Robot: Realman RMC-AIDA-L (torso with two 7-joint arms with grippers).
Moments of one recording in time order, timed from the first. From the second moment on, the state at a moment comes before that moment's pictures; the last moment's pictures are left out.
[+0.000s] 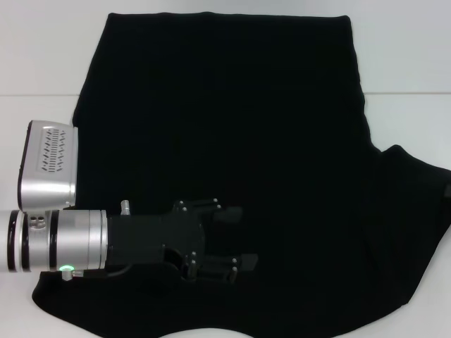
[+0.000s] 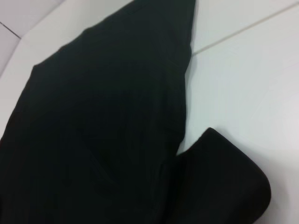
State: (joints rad) left arm -0.62 -2.15 0.61 0.54 2.12 1.62 -1.13; right arm 0.53 1.94 -0.40 -0.59 -2.31 -1.26 2.14
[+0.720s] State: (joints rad) left arm -0.62 -2.15 0.61 0.54 2.12 1.63 -1.15; right arm 0.47 1.96 -0.38 -0.59 -2.23 -1.25 2.06
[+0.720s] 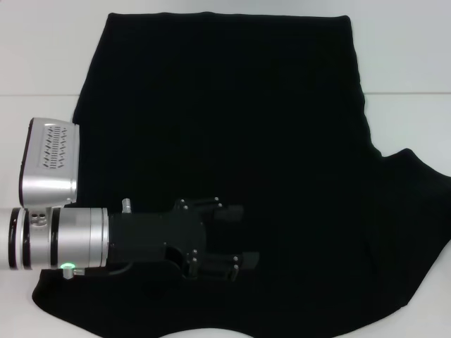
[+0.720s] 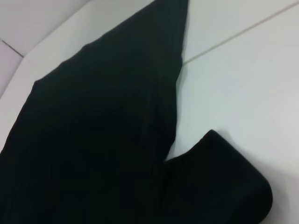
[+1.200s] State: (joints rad) left arm -0.62 -2.15 0.61 0.54 2.12 1.63 -1.16; right arm 0.47 1.98 -0.36 -0.58 -2.22 -1.25 2.02
